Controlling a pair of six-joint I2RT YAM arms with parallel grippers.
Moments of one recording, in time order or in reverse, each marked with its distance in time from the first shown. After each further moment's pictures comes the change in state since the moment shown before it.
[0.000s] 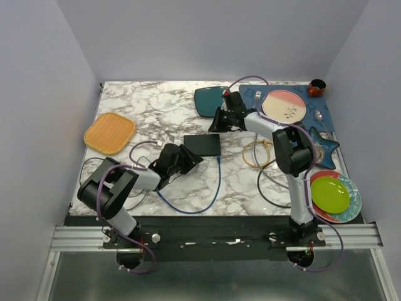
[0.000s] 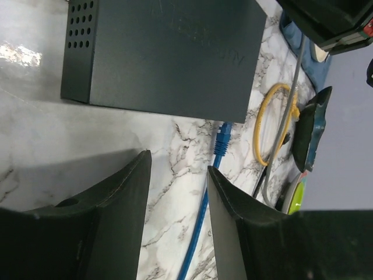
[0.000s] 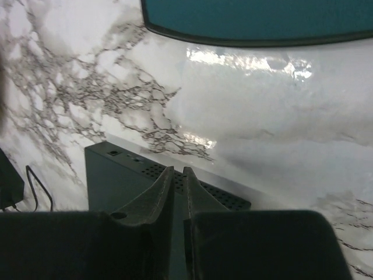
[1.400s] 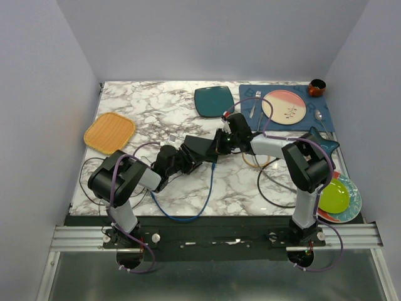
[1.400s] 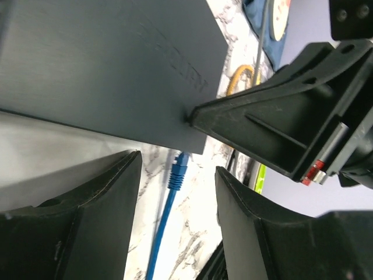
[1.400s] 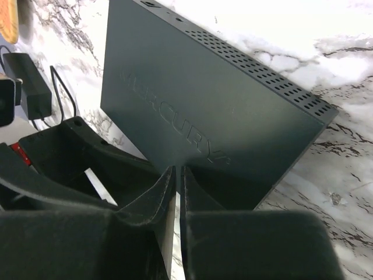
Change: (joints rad) left arm 0.048 0.158 -0.030 0.307 0.192 -0.078; right arm 0.077 -0.265 -0.504 0.260 -0.138 0.124
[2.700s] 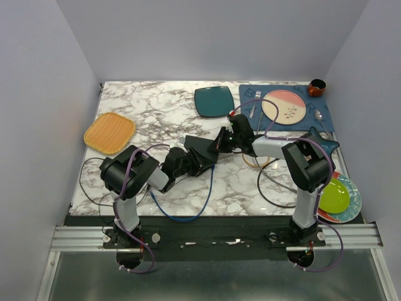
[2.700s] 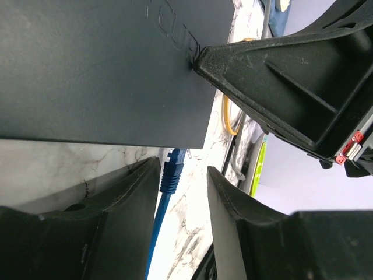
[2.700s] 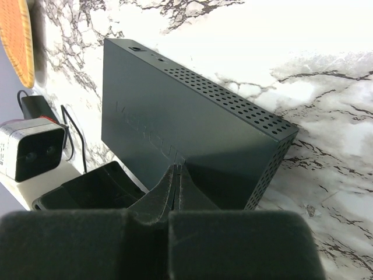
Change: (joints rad) left arm -0.083 0.129 0.051 0.076 0.005 -0.046; right arm -0.015 0.006 -0.053 0.121 0.090 0.097
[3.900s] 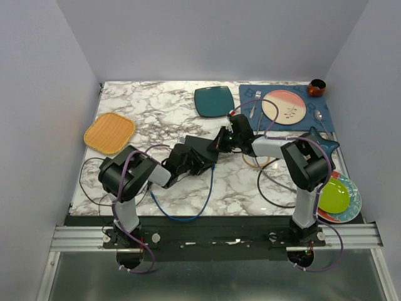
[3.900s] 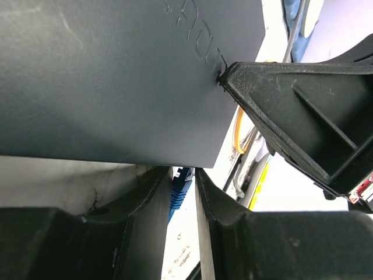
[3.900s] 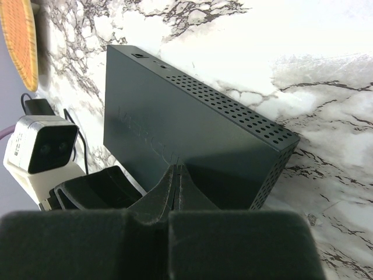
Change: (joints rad) left arm -0.009 -0.029 0.076 -0.218 -0.064 -0.070; right arm -0.003 0.013 0.001 0.027 0.000 0.005
